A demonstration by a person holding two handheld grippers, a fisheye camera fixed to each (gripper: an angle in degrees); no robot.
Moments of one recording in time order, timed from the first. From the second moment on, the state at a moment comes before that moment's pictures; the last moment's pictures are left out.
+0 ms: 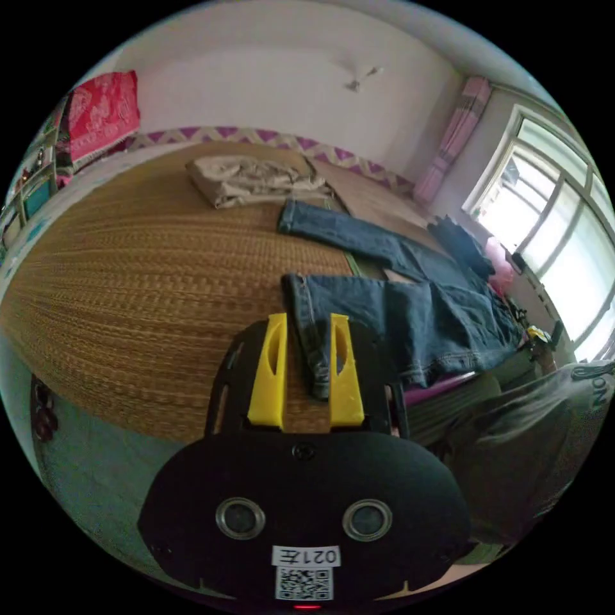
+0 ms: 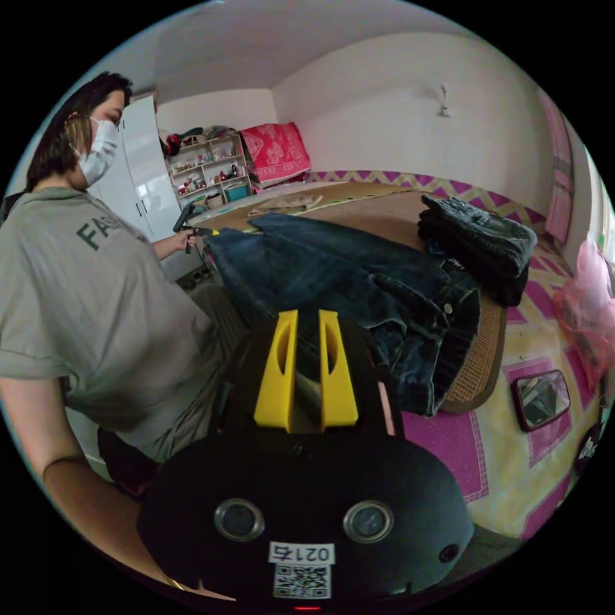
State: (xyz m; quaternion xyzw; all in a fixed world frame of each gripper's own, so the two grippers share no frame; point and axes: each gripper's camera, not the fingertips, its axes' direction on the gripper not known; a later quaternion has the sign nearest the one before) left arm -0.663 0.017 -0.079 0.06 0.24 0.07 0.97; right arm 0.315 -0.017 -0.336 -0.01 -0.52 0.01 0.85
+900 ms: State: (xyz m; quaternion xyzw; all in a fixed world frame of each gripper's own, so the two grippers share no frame) left arm -0.708 0.102 -0.141 0.11 0.22 0.03 0.97; right arm 0.145 -0.054 -0.304 -0.11 -0.26 -0.01 0.96
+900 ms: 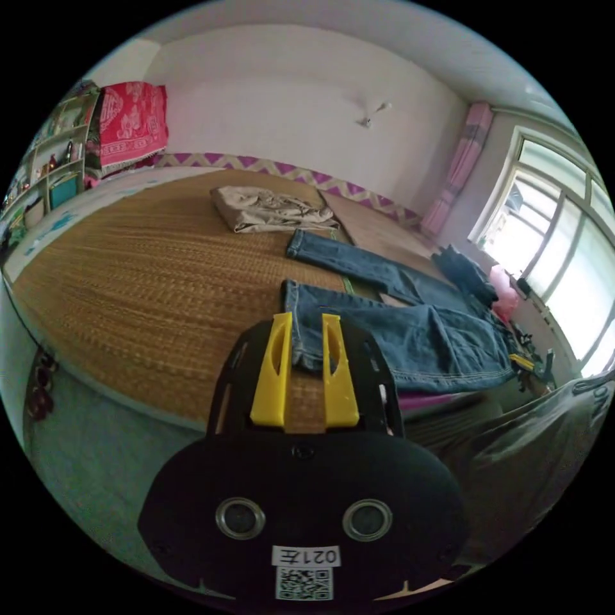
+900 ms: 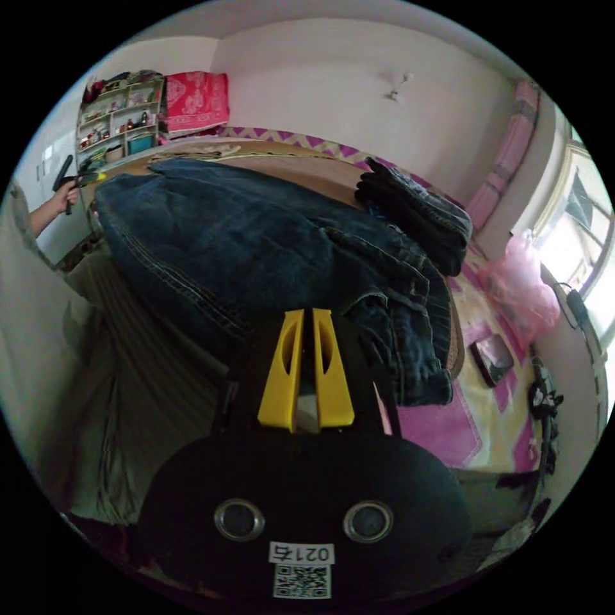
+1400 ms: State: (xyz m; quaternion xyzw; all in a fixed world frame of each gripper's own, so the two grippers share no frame) left arm -0.670 0.161 -0.179 0.13 0.22 0.00 0.97; right arm 0.290 -0.048 -0.333 -0.09 -0.19 0.36 0.91
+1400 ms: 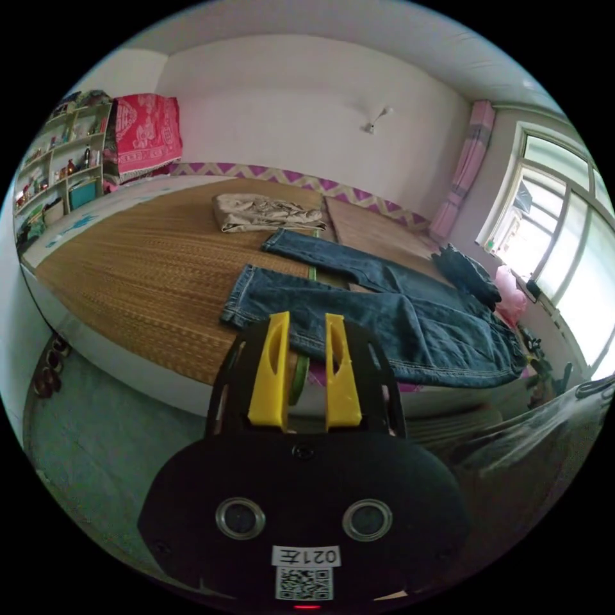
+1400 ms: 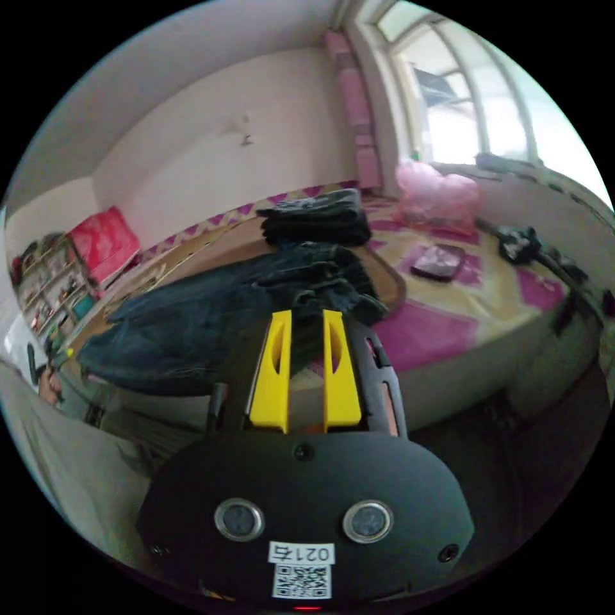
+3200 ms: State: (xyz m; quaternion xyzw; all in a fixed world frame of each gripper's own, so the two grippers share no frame) left arm -0.559 -0.148 -0.099 0.05 0.21 0.01 0.98; right arm 0.558 -0.219 -0.121 -0.10 -0.51 0.52 0.68
